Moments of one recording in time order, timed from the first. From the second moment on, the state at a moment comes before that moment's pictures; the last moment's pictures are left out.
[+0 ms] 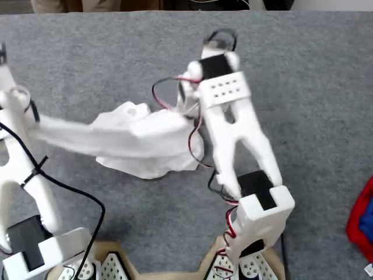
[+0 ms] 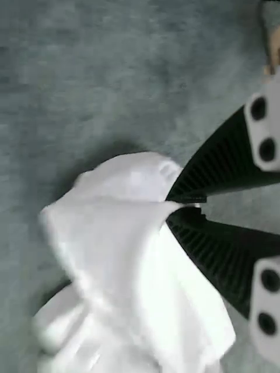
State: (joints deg) left arm -28.6 -11.7 3.3 75.2 -17.5; right arm -21.0 14.0 -28.1 101.1 -39.2
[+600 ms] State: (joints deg) left arm -10.0 -11.7 -51.6 99.8 -17.5; right arm -6.9 -1.8 -87.4 98.3 -35.8
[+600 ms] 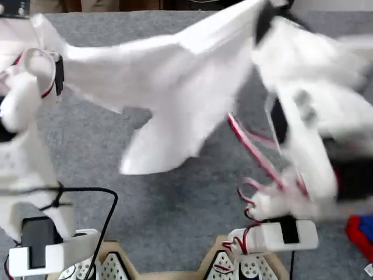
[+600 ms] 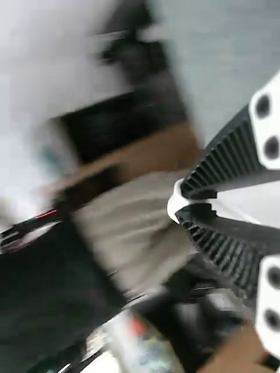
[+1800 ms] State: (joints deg) left arm -9.8 -55.4 -9.1 86.5 -10.2; right arm -6.1 -11.6 -65.4 80.7 -21.9
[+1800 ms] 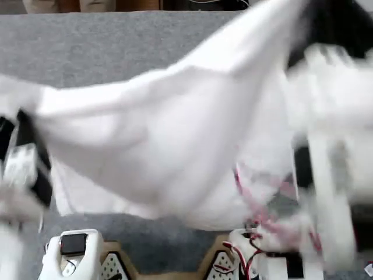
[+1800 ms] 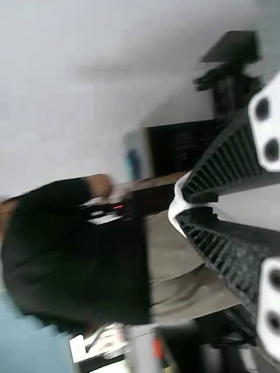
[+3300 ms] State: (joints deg) left arm -10.7 35.8 -37.2 70.3 -6.0; right arm -10.5 37.2 -57.7 70.0 -23.0
